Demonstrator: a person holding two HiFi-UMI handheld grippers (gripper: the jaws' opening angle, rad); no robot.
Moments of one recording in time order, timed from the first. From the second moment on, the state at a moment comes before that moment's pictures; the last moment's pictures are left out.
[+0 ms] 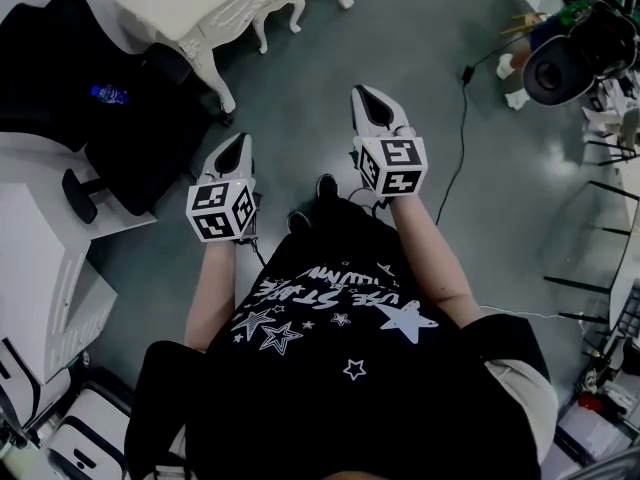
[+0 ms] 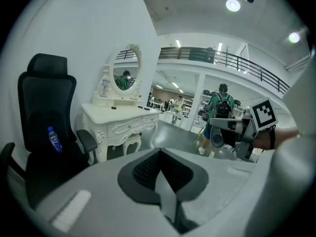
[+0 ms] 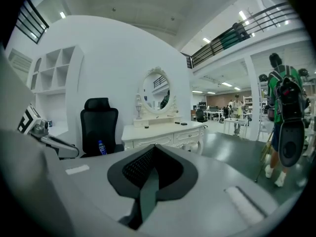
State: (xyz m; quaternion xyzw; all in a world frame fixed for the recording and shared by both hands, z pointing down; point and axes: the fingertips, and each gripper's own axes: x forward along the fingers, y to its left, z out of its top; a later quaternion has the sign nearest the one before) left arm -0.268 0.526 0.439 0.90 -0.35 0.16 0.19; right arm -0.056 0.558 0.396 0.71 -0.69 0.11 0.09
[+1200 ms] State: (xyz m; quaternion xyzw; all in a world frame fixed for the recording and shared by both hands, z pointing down) left arm -0.104 0.339 0.427 0.84 -0.48 0.15 0.18; right arm 0.118 0.320 0.453 0.57 -0.78 0.23 0.07
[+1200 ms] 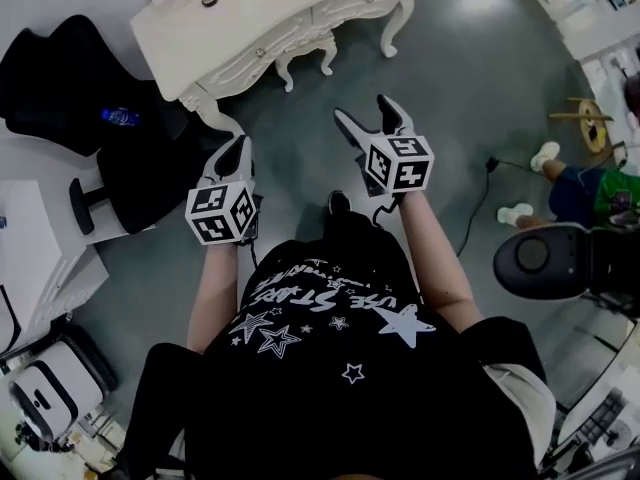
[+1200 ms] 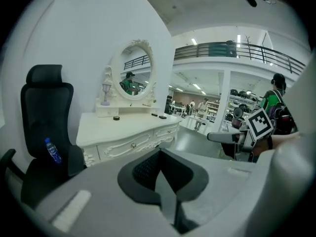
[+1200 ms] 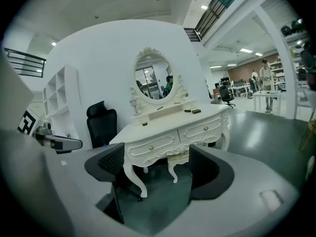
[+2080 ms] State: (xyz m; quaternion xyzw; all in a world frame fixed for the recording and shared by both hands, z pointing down) left arm -0.080 0.252 0.431 0.79 -0.57 0.15 0.18; right arm 0.128 0.197 0.459 0.47 -0.85 0.22 0.11
